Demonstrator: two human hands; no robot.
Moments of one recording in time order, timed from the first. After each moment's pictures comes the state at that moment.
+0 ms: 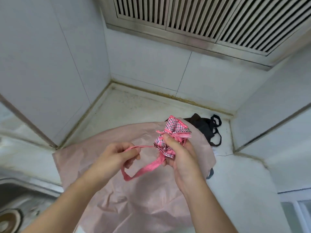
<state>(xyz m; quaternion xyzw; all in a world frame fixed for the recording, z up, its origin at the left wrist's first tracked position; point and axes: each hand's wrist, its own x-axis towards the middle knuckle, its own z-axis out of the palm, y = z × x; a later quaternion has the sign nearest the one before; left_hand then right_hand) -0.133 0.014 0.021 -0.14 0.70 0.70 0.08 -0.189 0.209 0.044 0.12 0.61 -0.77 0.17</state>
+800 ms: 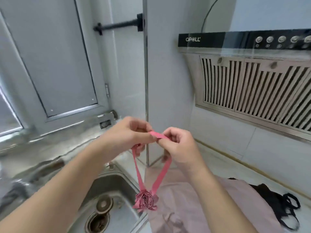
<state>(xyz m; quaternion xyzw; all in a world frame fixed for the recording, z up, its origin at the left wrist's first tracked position) 0.119 -0.021 0.325 -0.13 0.79 0.58 -0.14 -0.010 0.115 0.279 -0.40 0.61 -0.65 0.20</state>
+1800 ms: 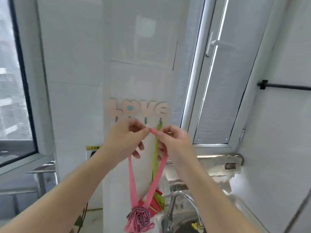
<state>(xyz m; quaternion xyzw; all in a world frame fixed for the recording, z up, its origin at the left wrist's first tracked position) 0.673 -0.207 0.394 -0.42 0.65 0.37 -0.52 0.509 -0.180 0.386 -0.55 0.44 -0.59 0.39</state>
